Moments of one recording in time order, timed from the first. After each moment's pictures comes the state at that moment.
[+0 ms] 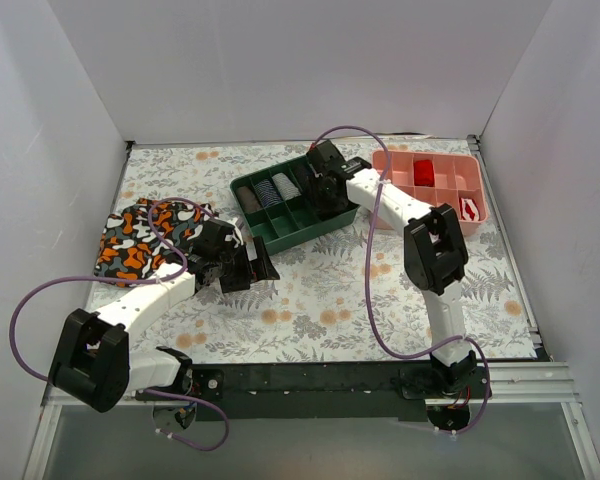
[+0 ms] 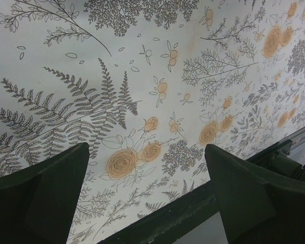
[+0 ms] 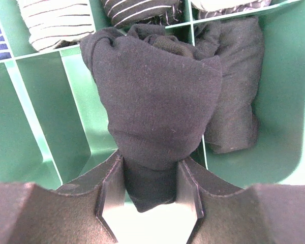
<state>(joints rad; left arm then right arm) -0.44 1.23 0.70 -0.37 0.29 -0.68 0.61 2.13 1.84 -0.74 0.12 0.31</state>
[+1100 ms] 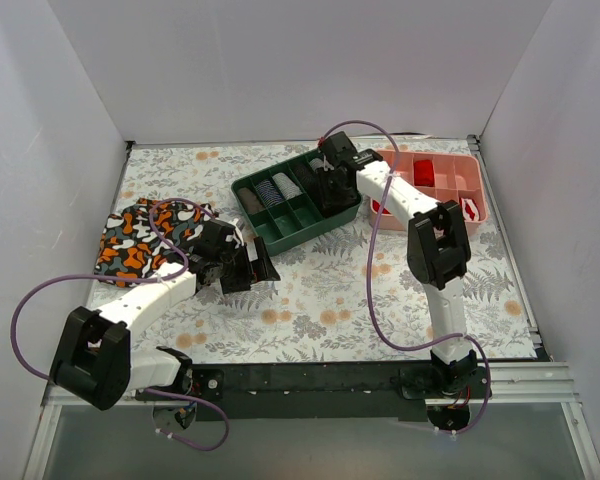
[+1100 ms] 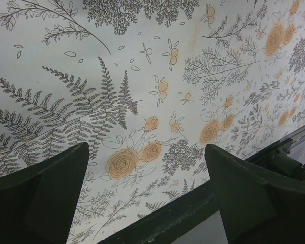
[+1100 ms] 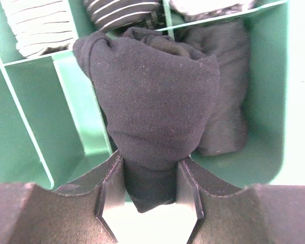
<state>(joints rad) -0.44 1.24 0.69 -0.37 0.30 -0.68 0.54 2.16 1.90 -0.78 0.02 0.23</state>
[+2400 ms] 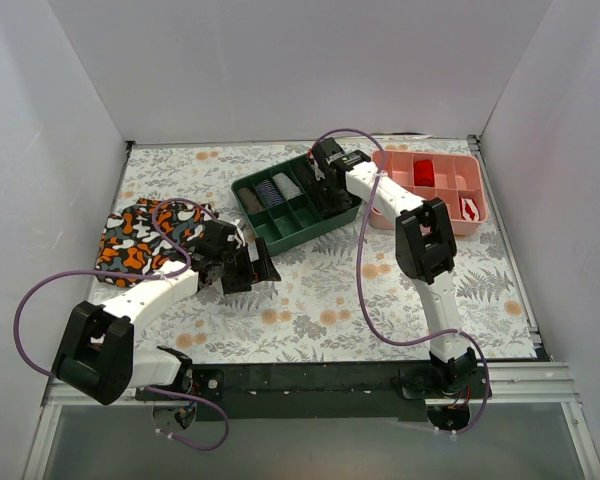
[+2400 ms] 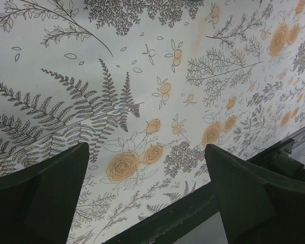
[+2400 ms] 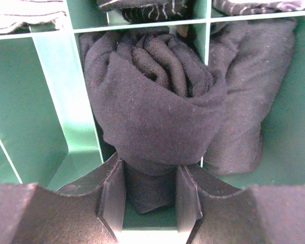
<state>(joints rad) -0.44 1.27 0.69 -0.35 0.30 -0.68 0.56 2.27 2.00 -0.89 0.01 0.14</state>
